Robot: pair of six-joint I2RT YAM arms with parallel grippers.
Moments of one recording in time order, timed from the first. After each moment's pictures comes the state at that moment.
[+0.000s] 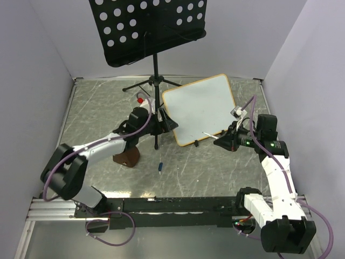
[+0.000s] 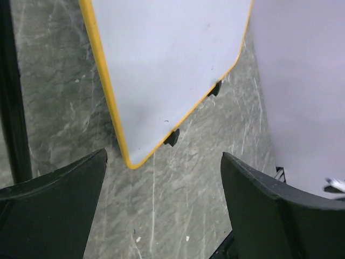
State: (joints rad) left arm -0.62 1.45 0.84 0.24 0.15 -0.80; right arm -0.08 0.89 0.84 -0.70 -0.99 -0.27
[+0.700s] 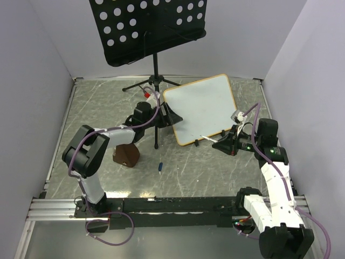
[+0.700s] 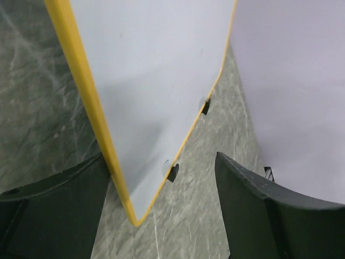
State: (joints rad) left arm -0.54 1.77 0.95 0.52 0.35 -0.81; right arm -0.09 0.81 0.76 -0.64 -1.12 -0.29
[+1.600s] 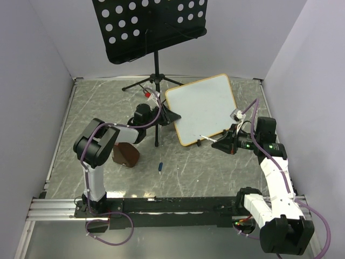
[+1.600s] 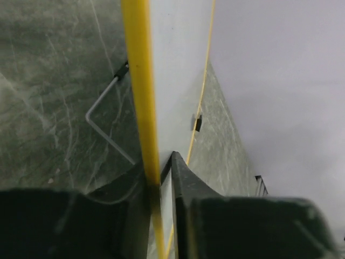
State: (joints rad) left arm -0.52 1.94 0.97 0.84 0.42 -0.86; right arm -0.10 0.87 0.77 -0.64 -1.14 -0.29
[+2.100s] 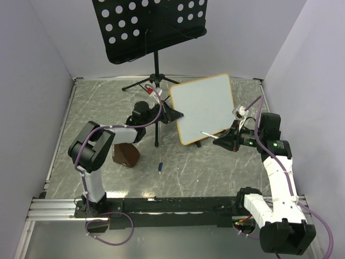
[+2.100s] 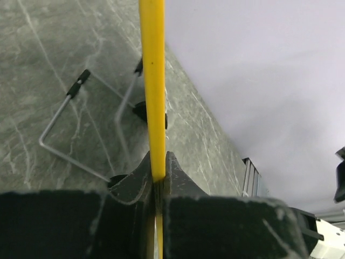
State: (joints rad) left arm -0.53 1.87 0.97 0.88 0.52 -0.80; right arm -0.10 0.87 0.87 -0.73 -1.15 -0.33
